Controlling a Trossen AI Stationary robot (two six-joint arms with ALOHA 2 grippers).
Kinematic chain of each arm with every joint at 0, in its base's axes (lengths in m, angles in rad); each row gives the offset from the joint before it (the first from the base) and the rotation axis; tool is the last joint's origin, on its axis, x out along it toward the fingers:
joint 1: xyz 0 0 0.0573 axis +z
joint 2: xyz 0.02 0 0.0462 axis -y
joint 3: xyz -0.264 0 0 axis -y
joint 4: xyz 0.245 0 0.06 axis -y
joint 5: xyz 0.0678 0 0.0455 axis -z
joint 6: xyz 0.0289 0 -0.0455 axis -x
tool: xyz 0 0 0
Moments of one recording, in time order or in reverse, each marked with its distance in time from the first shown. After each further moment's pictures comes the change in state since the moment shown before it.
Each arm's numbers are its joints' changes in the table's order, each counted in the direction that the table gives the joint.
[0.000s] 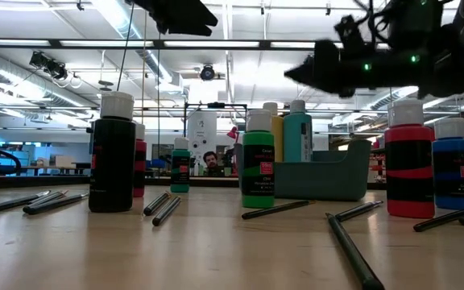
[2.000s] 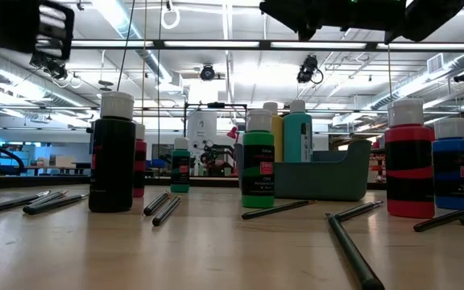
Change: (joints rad) left arm -0.489 0.224 -0.674 0.443 0.736 -0.033; right arm 0.004 0.180 0.334 -0.571 -0.489 0.001
